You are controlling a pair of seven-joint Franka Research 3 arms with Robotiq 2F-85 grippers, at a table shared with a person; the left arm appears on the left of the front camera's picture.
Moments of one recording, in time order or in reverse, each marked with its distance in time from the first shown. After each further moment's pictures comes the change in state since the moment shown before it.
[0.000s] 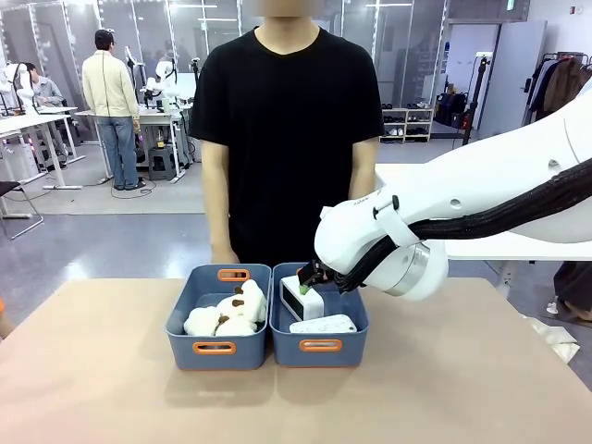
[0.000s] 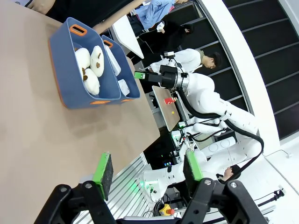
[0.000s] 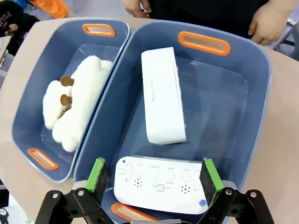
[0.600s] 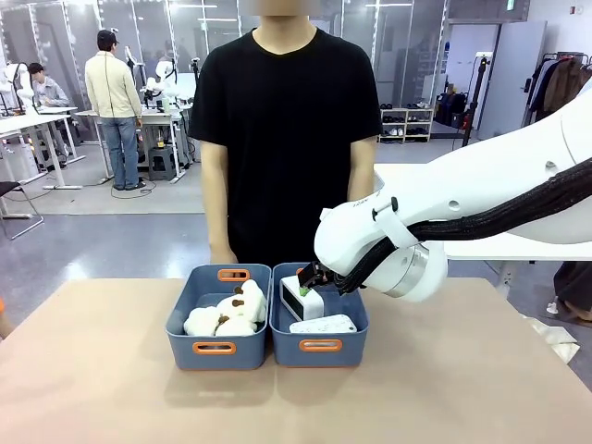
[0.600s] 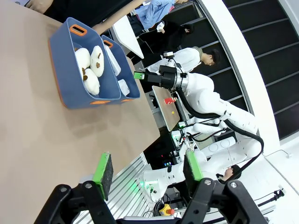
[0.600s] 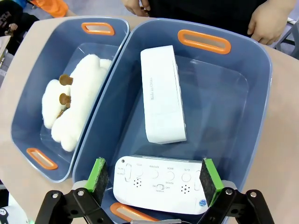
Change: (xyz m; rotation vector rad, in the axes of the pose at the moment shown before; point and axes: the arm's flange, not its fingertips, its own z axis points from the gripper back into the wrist) left arm 0.000 0.000 0.000 0.000 0.000 0.000; right arm -0.001 0.000 -0.001 0.000 0.003 -0.001
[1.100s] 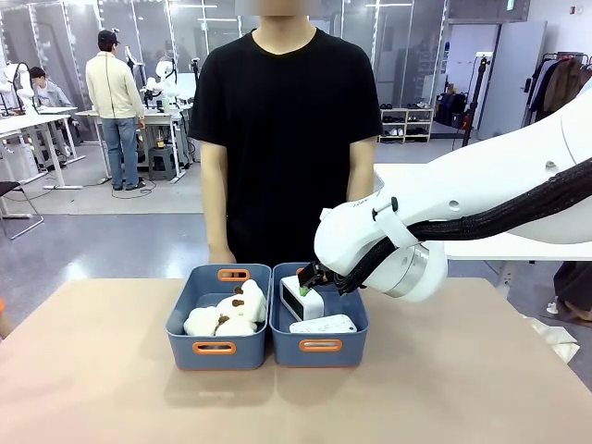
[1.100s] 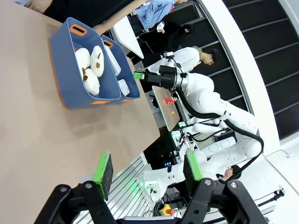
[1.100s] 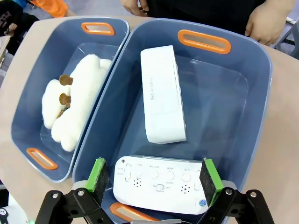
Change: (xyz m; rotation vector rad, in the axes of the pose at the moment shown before) left arm 0.000 0.000 0.000 0.000 0.000 0.000; right arm 0.000 0.000 0.000 0.000 0.000 0.000
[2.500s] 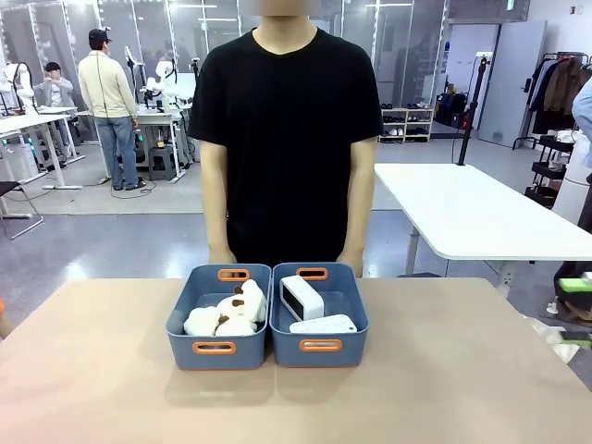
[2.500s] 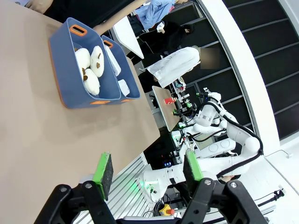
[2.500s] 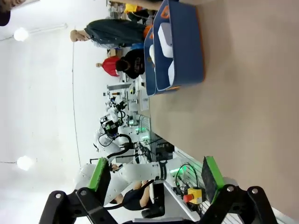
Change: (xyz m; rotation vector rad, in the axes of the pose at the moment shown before) left arm 0.000 0.000 0.000 0.000 -0.001 0.000; right arm -0.212 -0.342 0.253 0.829 -0.015 -0.758
